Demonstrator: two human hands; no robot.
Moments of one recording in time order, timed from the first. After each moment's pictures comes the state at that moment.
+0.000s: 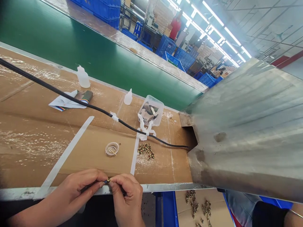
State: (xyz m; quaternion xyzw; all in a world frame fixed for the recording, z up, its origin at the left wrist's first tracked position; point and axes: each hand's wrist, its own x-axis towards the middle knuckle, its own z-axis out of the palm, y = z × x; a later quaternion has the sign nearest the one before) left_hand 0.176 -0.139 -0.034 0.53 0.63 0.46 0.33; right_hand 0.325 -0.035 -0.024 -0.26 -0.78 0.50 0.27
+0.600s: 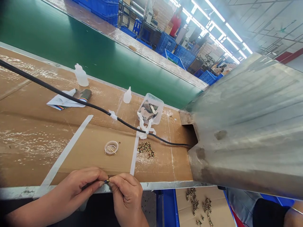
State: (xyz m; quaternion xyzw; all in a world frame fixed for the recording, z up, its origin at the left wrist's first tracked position) left_hand 0.171 -0.135 -0.029 0.55 0.64 0.42 0.35; right_hand 0.328 -0.031 -0.030 -0.19 -0.82 0.45 0.29
